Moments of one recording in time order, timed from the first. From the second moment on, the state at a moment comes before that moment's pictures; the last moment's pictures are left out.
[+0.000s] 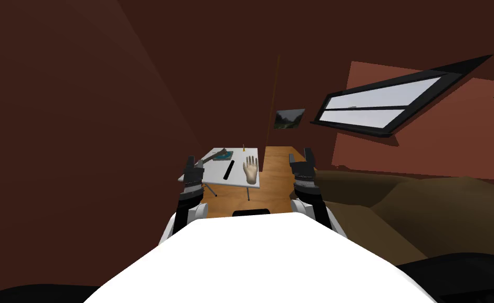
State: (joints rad) left arm 0.50 0.02 0.06 -2.23 -0.07 -0.47 -0.01; right arm 0.54 -0.02 -0.02 -2.26 0.02 -0.53 -0.11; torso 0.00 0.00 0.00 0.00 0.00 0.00
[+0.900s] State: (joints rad) left arm 0.54 0.20 0.15 -2.10 0.00 -0.34 0.10; right arm 0.54 -0.02 -0.02 -2.26 0.02 -0.53 -0.11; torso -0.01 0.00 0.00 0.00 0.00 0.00
